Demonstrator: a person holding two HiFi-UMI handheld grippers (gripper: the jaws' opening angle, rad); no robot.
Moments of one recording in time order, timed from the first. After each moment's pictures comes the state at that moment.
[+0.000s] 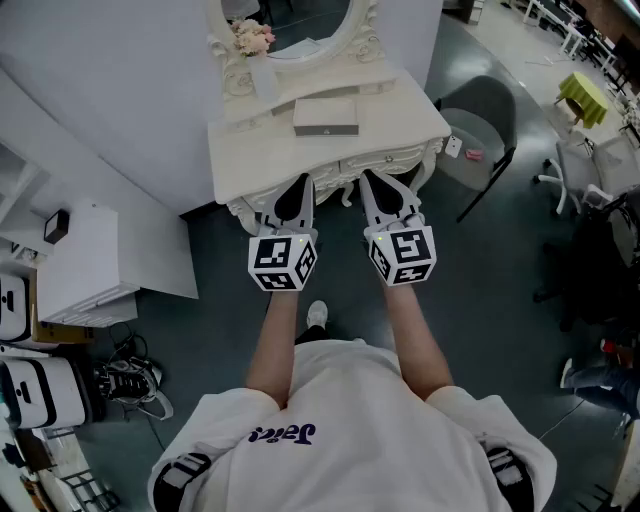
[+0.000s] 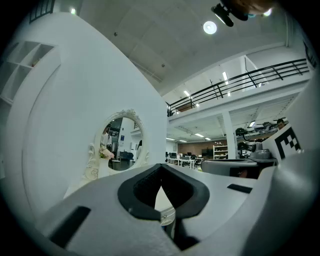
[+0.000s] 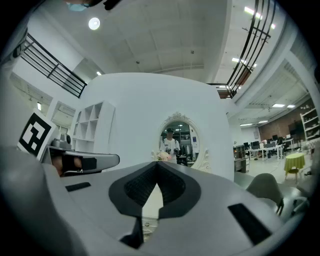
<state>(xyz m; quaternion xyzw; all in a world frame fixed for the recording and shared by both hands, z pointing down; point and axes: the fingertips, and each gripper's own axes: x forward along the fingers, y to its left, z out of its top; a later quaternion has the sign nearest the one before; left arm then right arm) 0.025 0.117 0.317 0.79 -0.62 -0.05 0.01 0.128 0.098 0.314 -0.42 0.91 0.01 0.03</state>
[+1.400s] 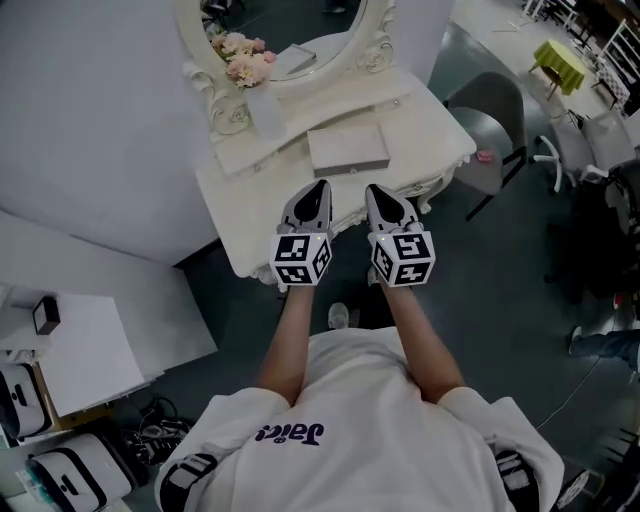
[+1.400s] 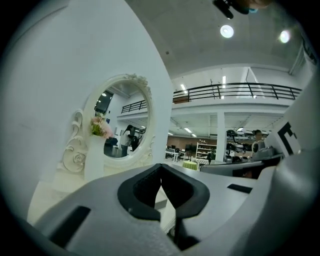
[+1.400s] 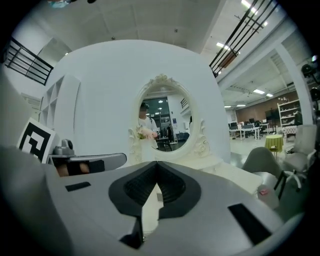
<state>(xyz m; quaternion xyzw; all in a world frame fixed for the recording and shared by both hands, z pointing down) -0.107 -0.127 0.420 0.85 -0.52 -0.03 0.09 -0.016 -0.114 0.419 -0.53 0.84 -0.09 -0.04</state>
